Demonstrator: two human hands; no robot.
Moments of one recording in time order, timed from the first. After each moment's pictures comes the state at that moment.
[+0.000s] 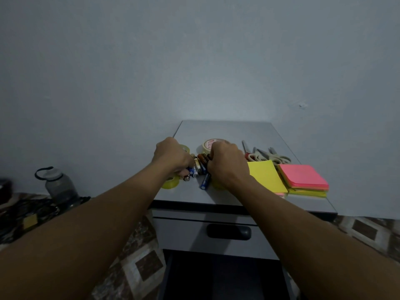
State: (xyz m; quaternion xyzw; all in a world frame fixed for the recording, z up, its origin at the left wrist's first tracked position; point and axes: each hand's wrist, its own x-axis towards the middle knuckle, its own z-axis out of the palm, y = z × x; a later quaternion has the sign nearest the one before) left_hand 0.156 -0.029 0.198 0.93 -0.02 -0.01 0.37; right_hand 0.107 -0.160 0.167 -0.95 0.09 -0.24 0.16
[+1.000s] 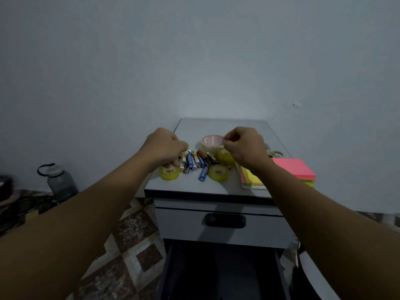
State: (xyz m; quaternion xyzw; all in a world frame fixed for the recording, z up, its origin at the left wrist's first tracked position) left_hand 0.130 0.006 0.217 0.90 -0.11 -0.02 0.43; right_hand 0.083 -0.199 0.193 -0.88 0.12 -0.28 0.37
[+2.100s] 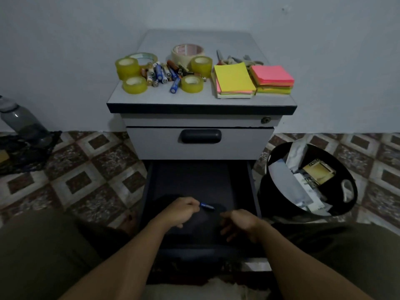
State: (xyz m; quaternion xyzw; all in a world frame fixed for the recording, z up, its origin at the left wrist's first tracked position) left_hand -0.027 -0.009 -0.091 0.82 -0.09 -0.43 0.36; right_hand -0.130 -0.187 -0.094 -0.65 0.40 0.28 0.58
